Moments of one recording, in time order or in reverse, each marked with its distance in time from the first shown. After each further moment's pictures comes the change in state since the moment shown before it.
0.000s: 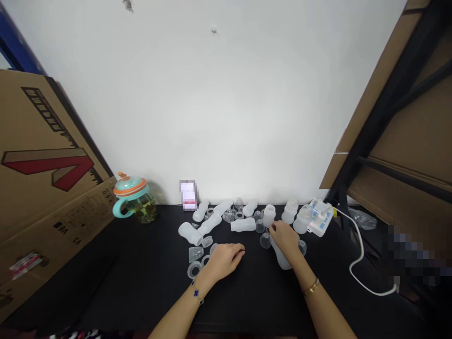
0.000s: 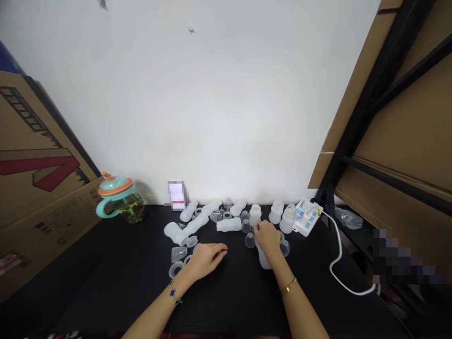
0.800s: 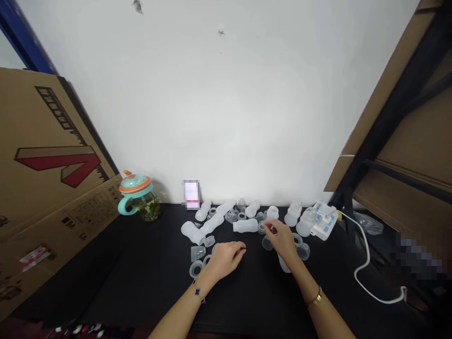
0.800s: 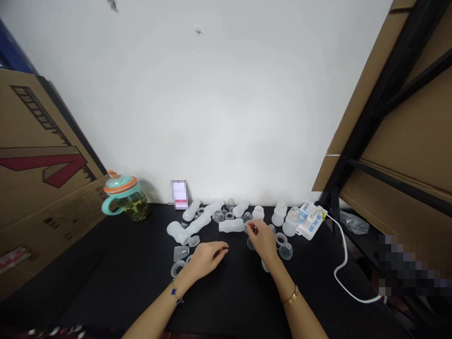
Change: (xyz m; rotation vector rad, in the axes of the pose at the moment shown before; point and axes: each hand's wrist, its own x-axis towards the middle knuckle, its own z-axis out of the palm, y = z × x) left_hand 0.000 -0.001 0.000 -0.062 0.094 -0.011; right_hand -0.010 -0.017 -0.007 0.541 0.147 -0.199
